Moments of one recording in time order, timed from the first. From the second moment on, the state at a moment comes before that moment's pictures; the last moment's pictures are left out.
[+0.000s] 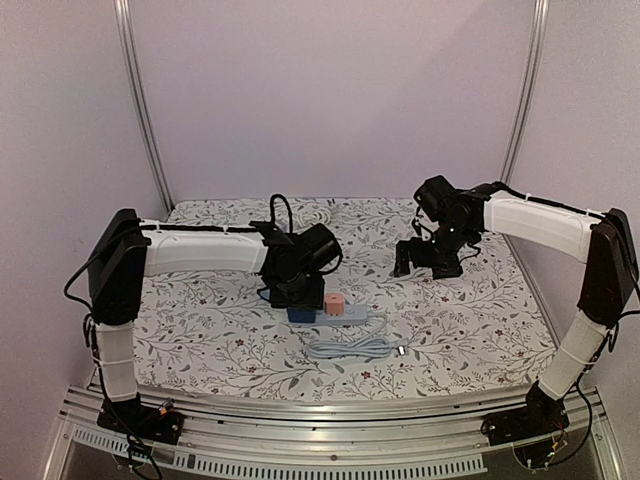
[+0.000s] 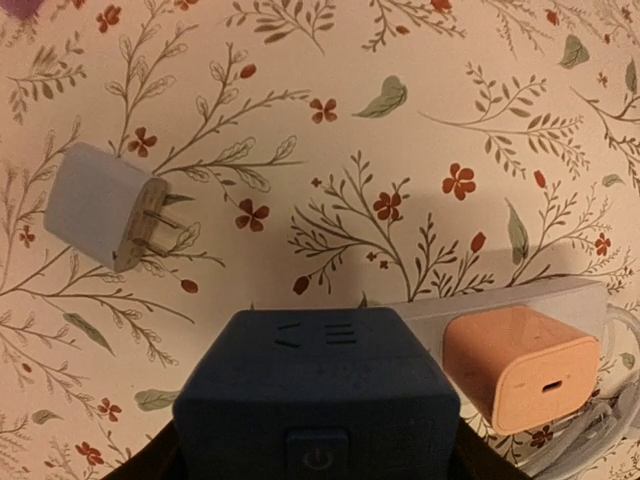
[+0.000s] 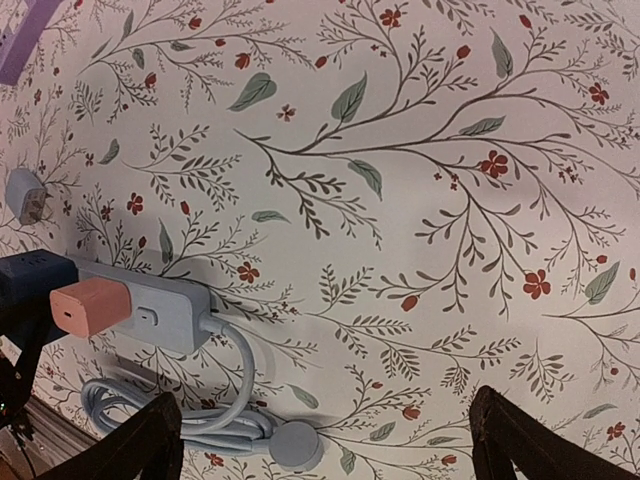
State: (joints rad) left arm -0.95 2.03 1.51 -0.79 -0.26 -0.86; right arm 0.57 1.71 1.38 -0.87 -0.06 0.53
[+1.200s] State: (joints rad) left arm -0.94 2.07 1.62 -0.90 -0.23 -0.84; right arm 0.57 1.68 1.35 -0.87 -0.06 0.56
